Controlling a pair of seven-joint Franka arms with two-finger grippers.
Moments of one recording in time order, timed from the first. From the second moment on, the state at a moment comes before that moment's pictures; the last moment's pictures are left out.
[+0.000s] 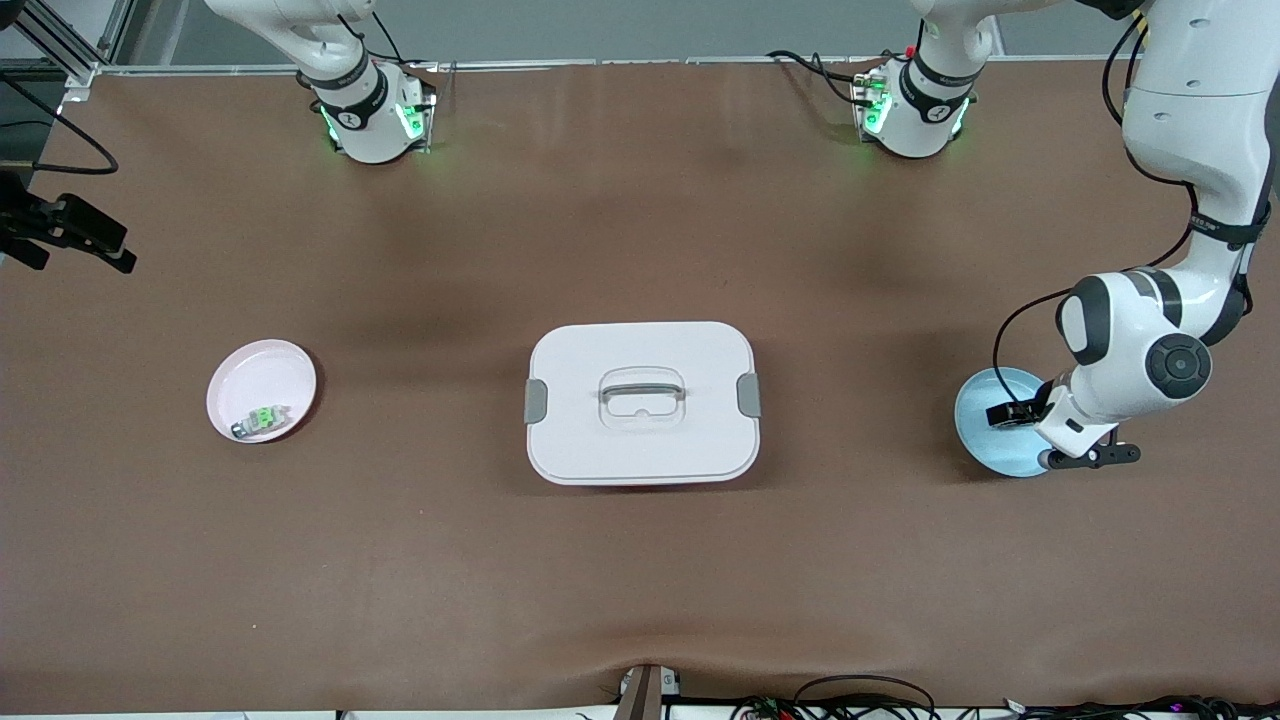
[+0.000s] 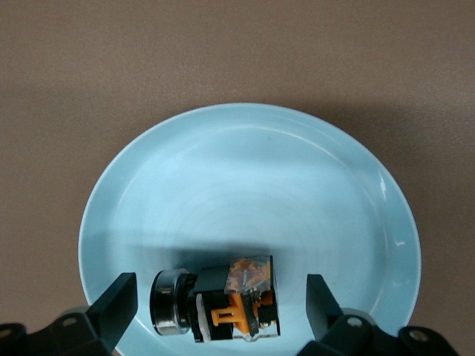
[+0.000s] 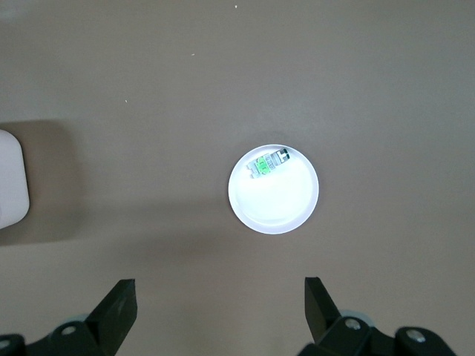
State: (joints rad) left arm 0.12 0.55 -0.01 -1.93 0.10 2.40 -0.05; right arm -0.03 -0.10 -0.06 -1.70 0.00 1.65 -0.02
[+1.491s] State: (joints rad) left arm 0.13 0.56 -0.01 -1.94 0.10 2.40 -0.12; right arm -0.03 -0.10 -0.06 -1.70 0.00 1.65 -0.02
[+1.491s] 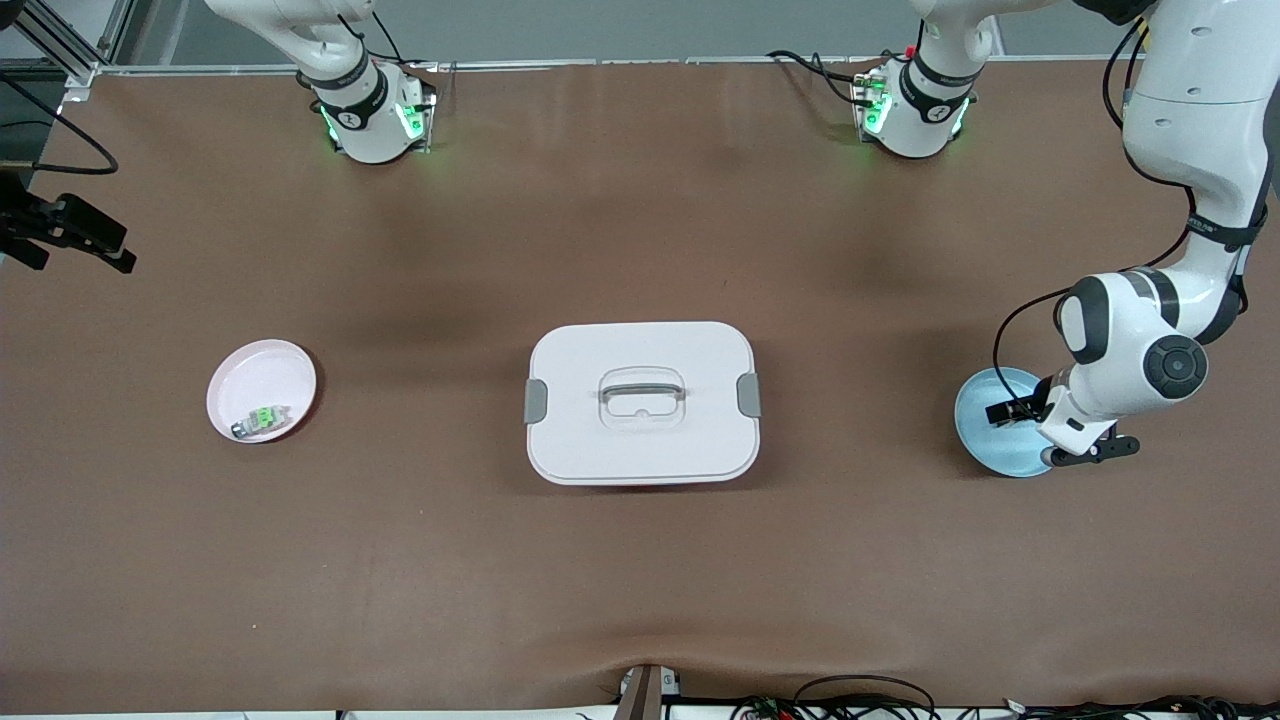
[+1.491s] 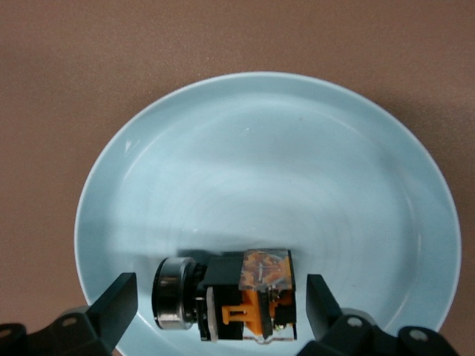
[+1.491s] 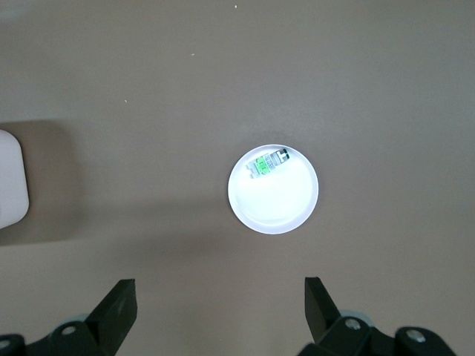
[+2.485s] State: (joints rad) left arm 0.13 0.56 -0.02 -1.94 0.10 2.40 -0.15; right arm -0.03 -0.10 -0.06 -1.70 -0.01 1.65 -0.02
